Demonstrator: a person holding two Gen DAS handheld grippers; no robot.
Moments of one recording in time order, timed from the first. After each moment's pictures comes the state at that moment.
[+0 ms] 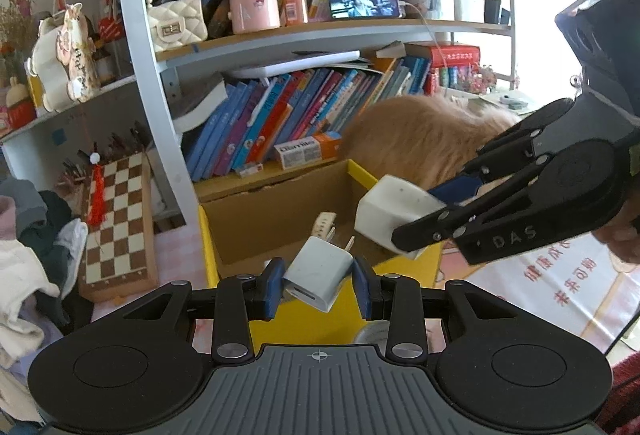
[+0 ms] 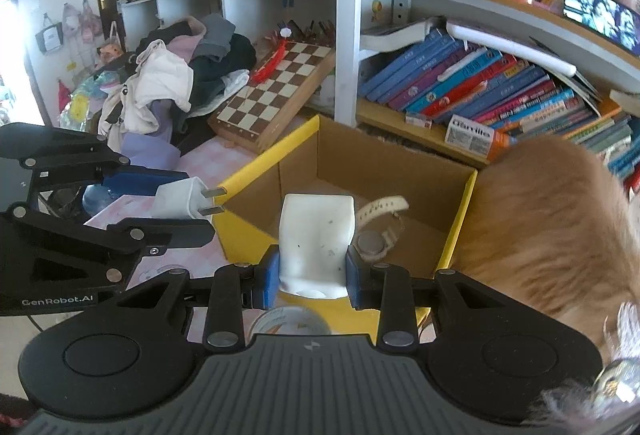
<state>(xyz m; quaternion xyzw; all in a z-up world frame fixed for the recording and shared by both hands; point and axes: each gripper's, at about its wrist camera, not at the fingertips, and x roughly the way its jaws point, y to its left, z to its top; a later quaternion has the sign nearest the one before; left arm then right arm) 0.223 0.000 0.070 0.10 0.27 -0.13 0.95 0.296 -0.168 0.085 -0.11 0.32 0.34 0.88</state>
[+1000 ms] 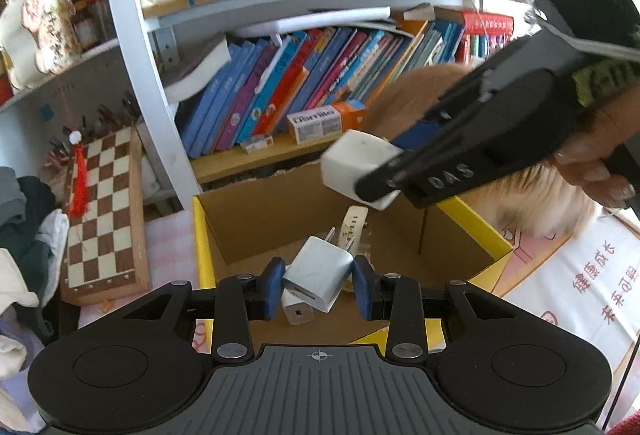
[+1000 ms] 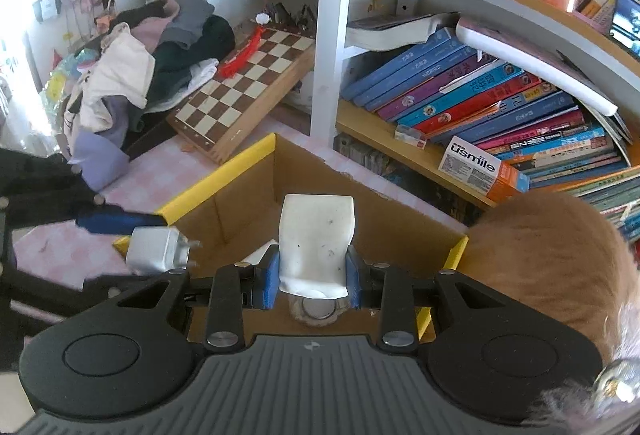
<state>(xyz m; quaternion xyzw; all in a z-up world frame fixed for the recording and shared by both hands) 0.313 -0.004 0.041 0.10 0.33 -0.12 0.93 0.418 -0.134 0.072 -0.16 0.35 0.34 0.86</state>
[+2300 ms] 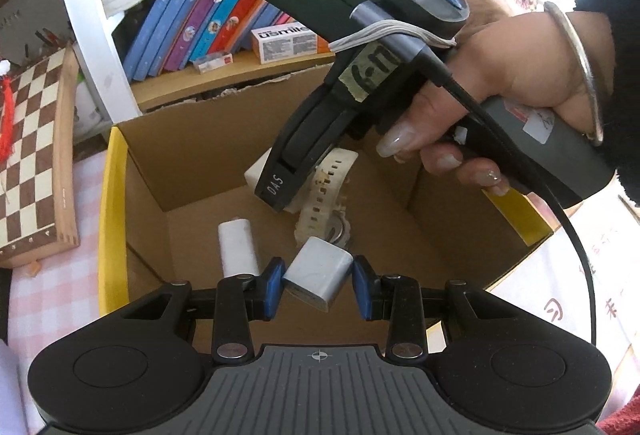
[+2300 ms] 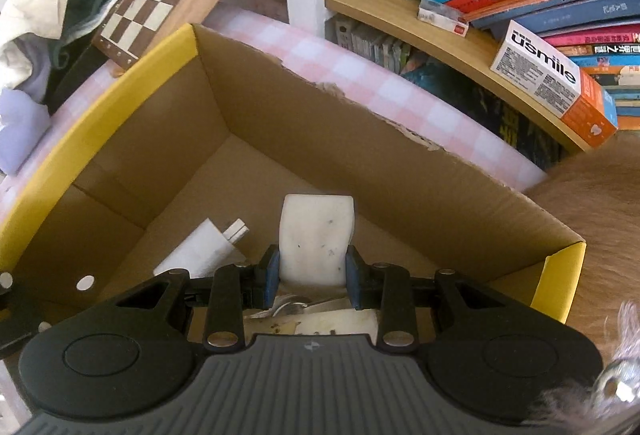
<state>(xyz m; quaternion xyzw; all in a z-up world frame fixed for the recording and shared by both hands) 0.374 -0.022 -0.013 0.07 0.43 -0.15 0.89 0.534 -0.076 -0.033 -0.17 0.51 0.32 0.78</state>
